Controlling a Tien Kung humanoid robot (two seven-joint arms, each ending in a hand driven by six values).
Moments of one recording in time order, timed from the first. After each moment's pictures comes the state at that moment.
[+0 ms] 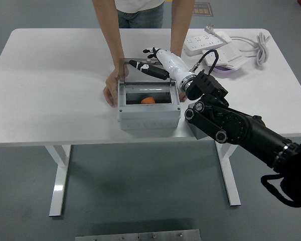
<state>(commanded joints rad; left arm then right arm) -0.17 0.34 -0.78 -0.45 0.86 0.17 0.51 0.92 -0.05 0.57 0.79 -1.52 -0.25 -0.11</state>
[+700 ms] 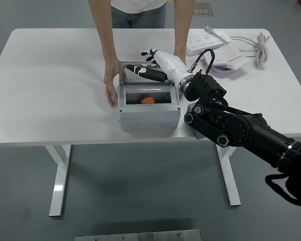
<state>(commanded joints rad) -0.16 0.34 -0.76 -0.45 0.84 0.18 0.50 0.94 -0.08 0.53 0.87 -1.59 -0.25 -0.19</state>
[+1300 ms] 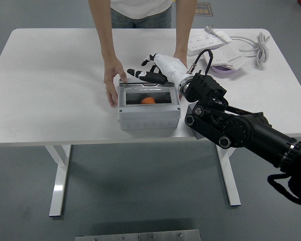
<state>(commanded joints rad) -0.16 0.34 -0.76 -0.45 0.84 0.18 0.50 0.93 -0.09 0.51 0.89 -1.60 -0.23 -0.22</state>
